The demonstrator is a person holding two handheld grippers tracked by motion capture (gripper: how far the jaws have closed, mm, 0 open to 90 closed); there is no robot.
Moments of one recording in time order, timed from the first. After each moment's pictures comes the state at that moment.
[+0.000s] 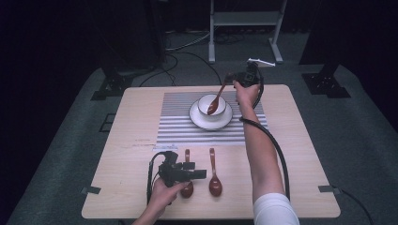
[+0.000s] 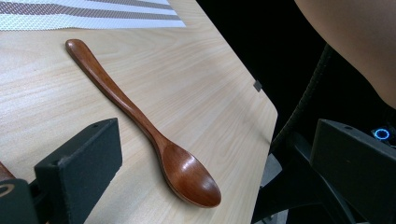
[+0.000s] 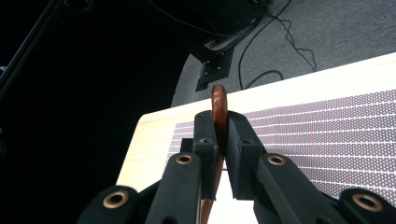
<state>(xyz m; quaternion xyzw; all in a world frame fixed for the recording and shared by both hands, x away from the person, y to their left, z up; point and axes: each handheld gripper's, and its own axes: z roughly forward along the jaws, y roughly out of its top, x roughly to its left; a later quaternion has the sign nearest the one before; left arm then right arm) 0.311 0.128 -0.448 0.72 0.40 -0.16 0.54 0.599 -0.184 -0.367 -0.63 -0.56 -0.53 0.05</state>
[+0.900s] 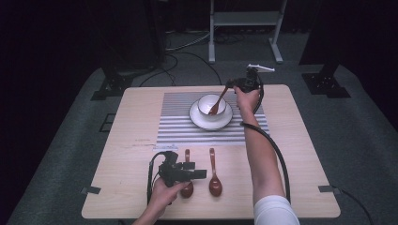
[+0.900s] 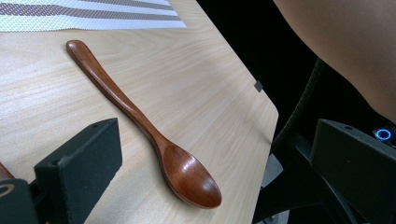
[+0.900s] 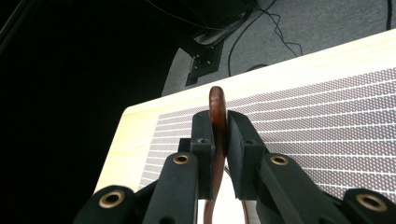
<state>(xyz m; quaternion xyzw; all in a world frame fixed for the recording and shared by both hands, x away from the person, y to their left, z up) 0.311 0.128 -0.447 0.72 0.40 -0.15 0.54 0.596 -0.188 -0.389 -0.64 -0.57 -0.51 0.04</state>
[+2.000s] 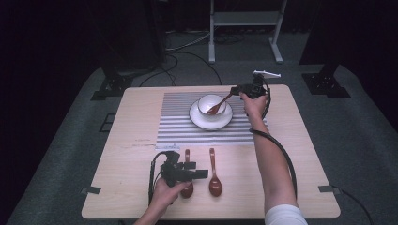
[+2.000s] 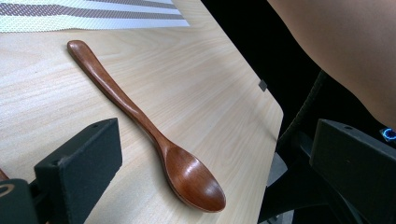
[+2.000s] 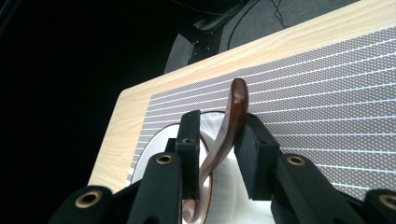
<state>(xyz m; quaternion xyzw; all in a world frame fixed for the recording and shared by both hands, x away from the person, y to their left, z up) 0.312 0.123 -0.448 0.73 0.40 -0.15 0.54 0.582 -0.211 -0.404 -0.64 -0.58 -0.50 0.06</state>
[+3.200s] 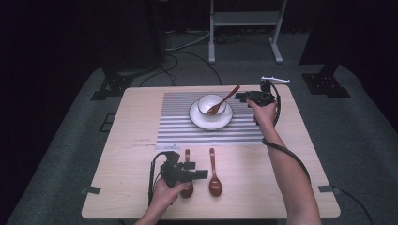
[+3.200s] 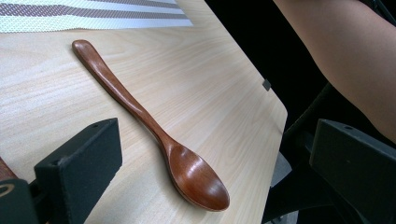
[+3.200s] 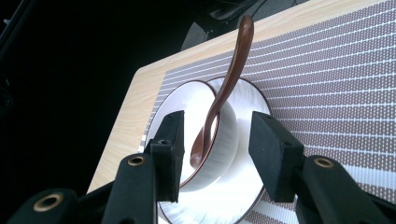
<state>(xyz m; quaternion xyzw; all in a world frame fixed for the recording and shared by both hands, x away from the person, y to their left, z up) 0.311 0.123 -0.449 0.73 0.40 -0.14 0.53 0.541 -0.233 -0.401 -0.61 -0.60 -0.51 0.08</state>
